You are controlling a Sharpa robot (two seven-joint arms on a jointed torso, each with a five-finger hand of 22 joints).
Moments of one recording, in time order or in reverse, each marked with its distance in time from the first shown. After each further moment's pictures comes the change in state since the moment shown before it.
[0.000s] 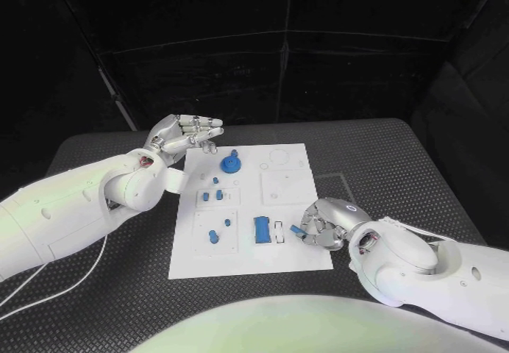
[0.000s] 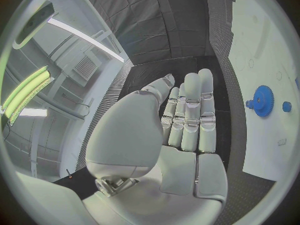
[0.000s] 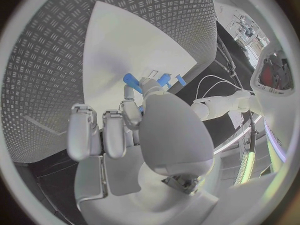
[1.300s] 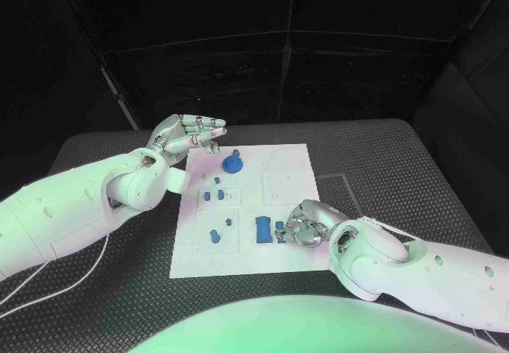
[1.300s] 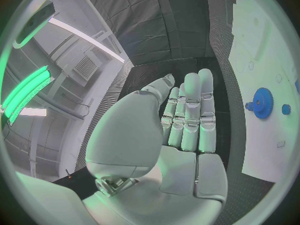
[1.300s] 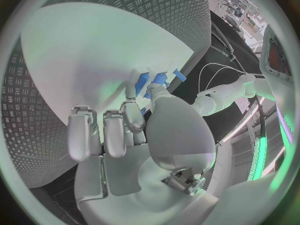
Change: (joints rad) left arm 0.000 -0.005 0.000 0.009 0.000 0.004 -0.003; left_hand 0.000 0.000 0.000 0.000 0.000 0.000 0.000 0.000 0.000 0.000 0.000 0.000 0.000 0.000 0.000 0.000 0.000 0.000 0.000 0.000 0.000 0.000; right arm 0.001 0.136 0.001 -0.099 0.163 -0.031 0.002; right_hand -0.233 0.004 -0.089 0.021 0.012 0.018 -0.007 0.011 0.021 0.020 0.002 0.018 0.022 -0.004 -0.004 0.008 0.000 0.000 0.011 -0.004 0.004 0.000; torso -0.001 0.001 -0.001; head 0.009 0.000
